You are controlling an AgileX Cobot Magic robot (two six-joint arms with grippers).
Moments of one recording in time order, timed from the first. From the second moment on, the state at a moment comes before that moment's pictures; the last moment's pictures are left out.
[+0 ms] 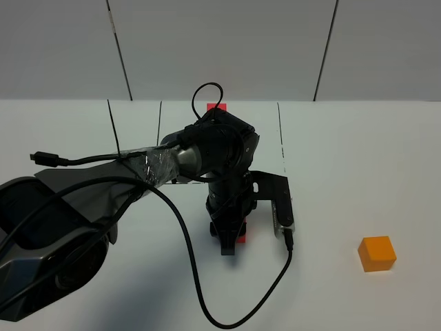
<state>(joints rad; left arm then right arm) -0.68 2.43 -1.93 -0.01 1.04 0.91 0.00 -0.01 -0.50 0.09 1.06 -0.02</state>
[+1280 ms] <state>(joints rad) -0.54 2.09 -1.92 0.11 1.19 0.32 0.00 -0.01 -0.50 0.09 1.06 -0.02</state>
